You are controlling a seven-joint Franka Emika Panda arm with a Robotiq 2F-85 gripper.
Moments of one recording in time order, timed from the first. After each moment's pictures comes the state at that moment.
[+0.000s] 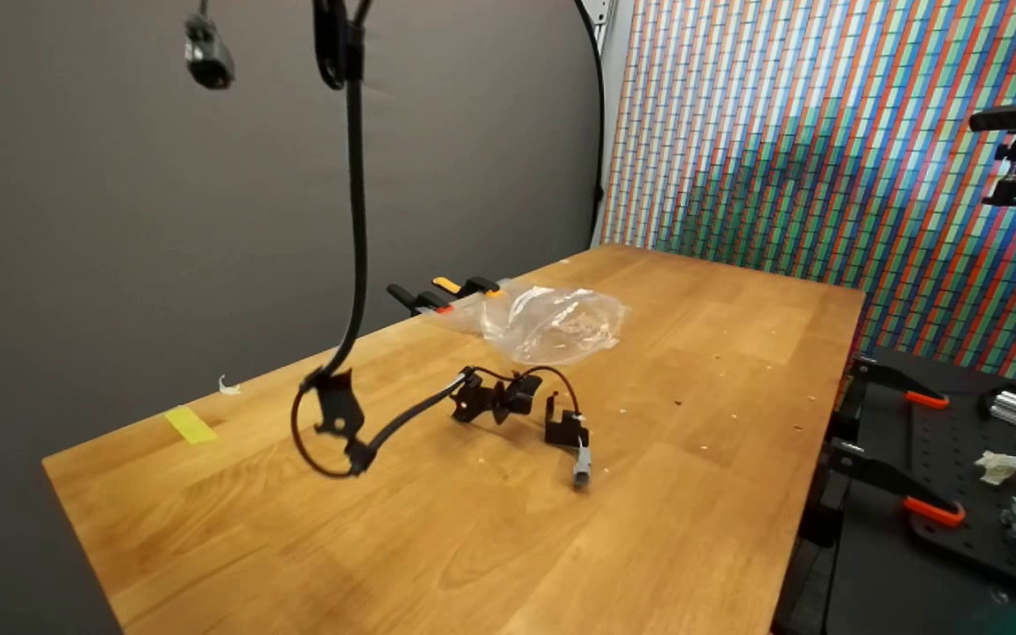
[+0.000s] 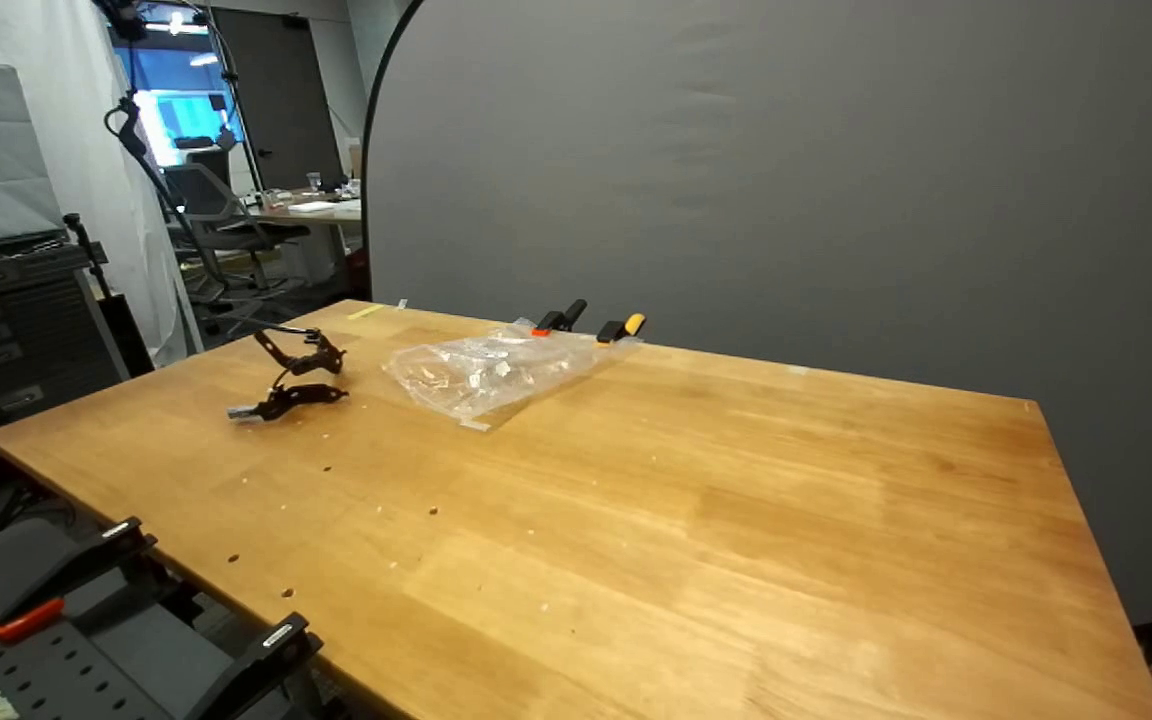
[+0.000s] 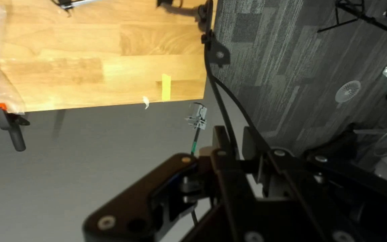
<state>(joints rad) 0.36 0.01 0.41 -1.76 -0.09 2.22 0.73</state>
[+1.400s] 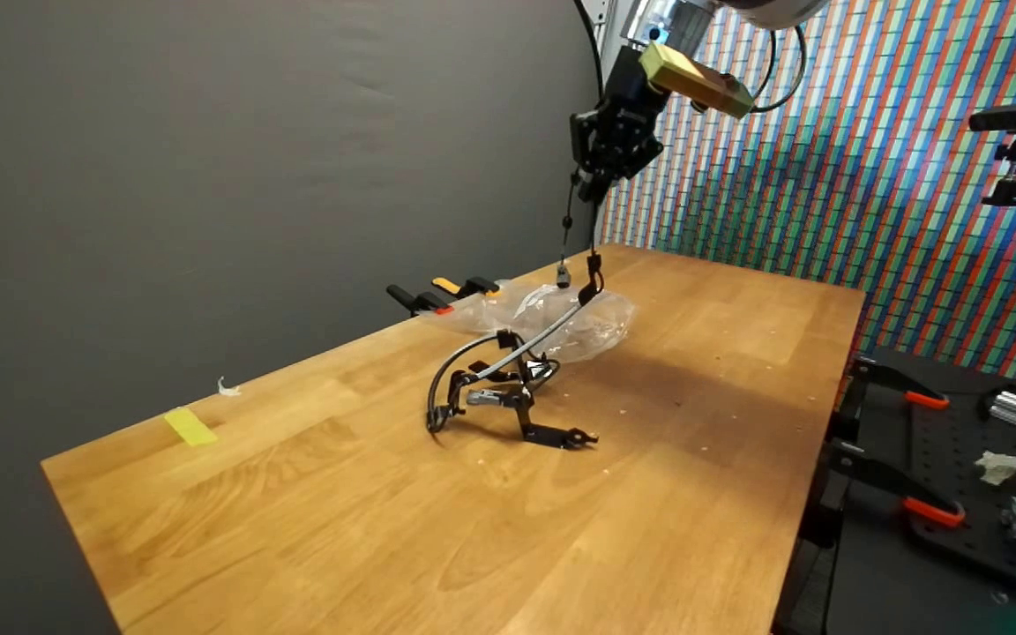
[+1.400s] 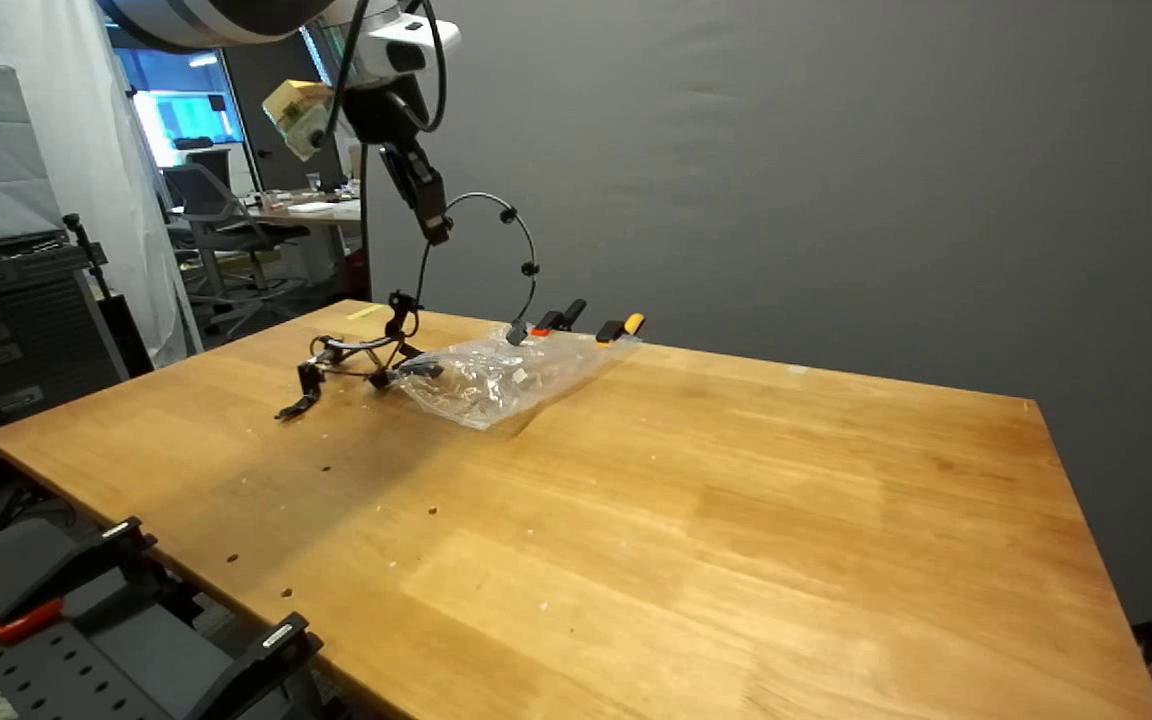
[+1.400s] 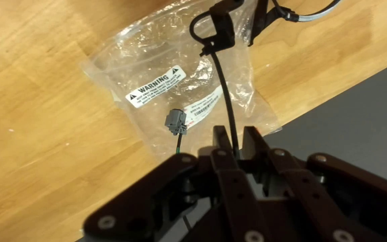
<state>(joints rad) 0.06 -0.03 0.05 -2.45 0.11 2.76 0.49</state>
